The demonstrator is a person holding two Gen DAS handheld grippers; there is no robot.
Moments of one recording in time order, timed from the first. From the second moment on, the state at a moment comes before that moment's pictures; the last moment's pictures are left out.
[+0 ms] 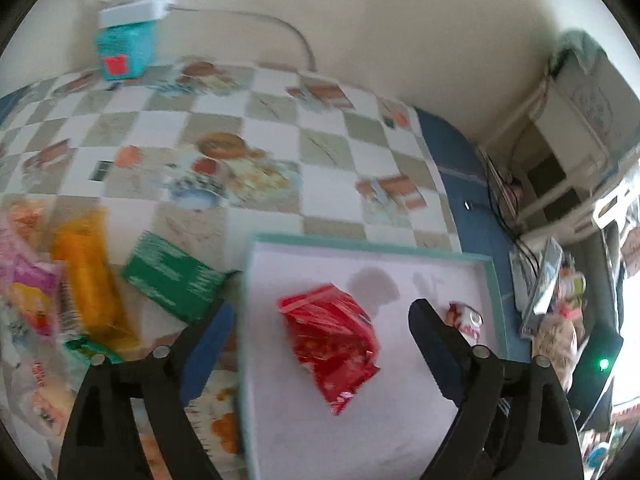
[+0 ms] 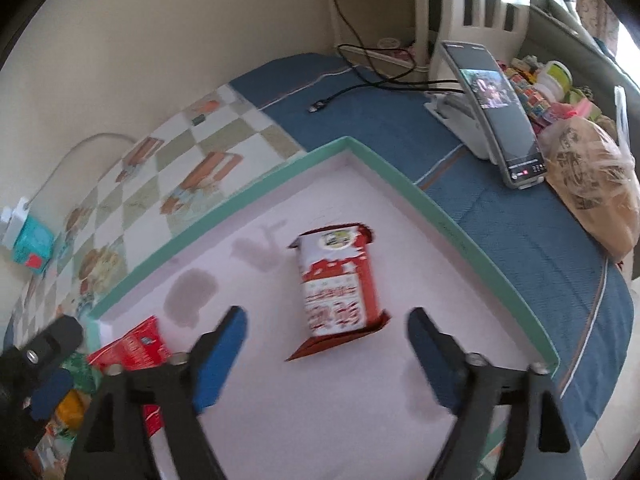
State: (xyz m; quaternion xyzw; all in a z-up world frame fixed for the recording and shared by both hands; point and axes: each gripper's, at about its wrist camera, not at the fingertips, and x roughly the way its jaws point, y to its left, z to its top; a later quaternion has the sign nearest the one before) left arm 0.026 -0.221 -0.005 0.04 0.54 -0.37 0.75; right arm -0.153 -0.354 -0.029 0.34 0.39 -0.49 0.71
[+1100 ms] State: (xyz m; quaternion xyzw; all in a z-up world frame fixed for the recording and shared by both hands) left arm 0.068 0.003 0.069 -0.01 0.49 -0.13 0.86; right arm -0.096 -0.182 0.054 0.24 0.36 -0.35 0.83
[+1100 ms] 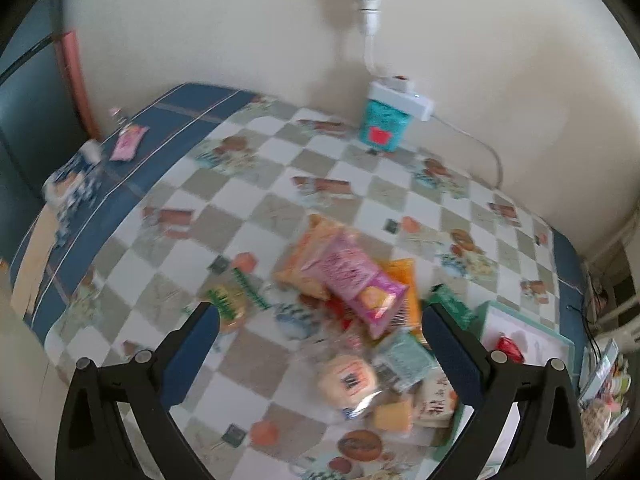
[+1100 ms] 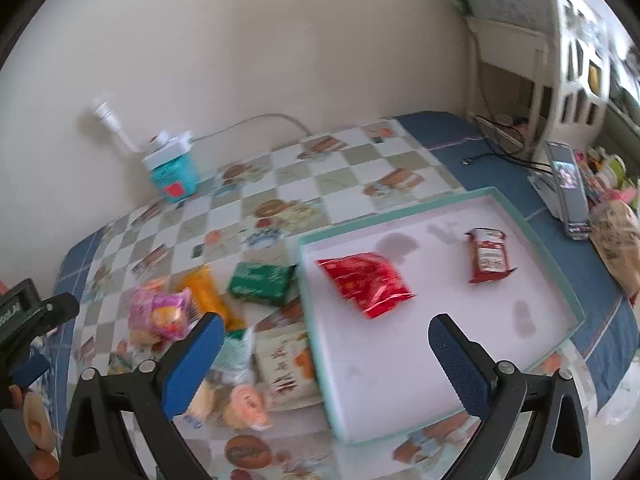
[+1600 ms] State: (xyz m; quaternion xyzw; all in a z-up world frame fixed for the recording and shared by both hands) left arm 0.106 0.086 0.016 -0.06 0.59 0.00 0.81; right arm -0.036 -0.128 0.004 0.22 0.47 -0.27 0.81
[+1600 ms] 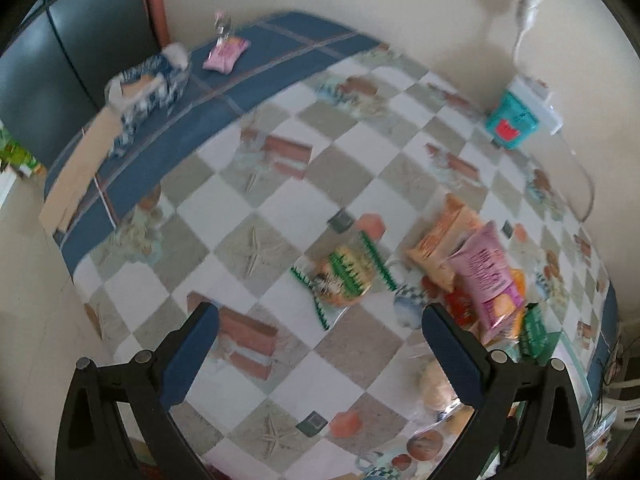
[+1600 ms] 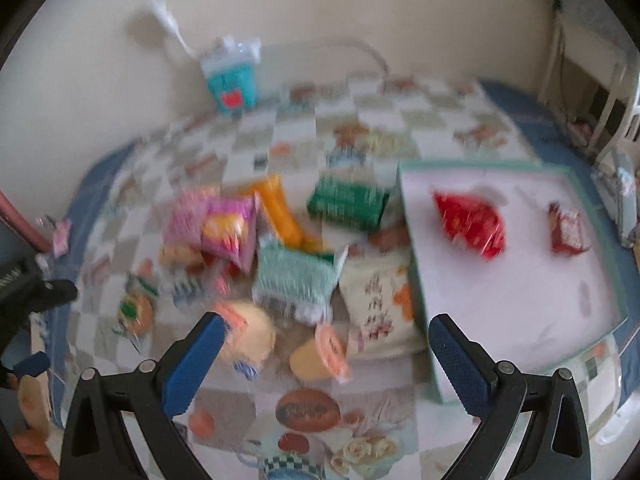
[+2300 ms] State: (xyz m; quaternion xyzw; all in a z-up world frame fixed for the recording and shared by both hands) left arm 0.085 0.008 -0.032 -0.01 0.67 -0.12 0.73; right arm -0.022 -0.118 -0.039 0.15 0.56 -0.23 0.78
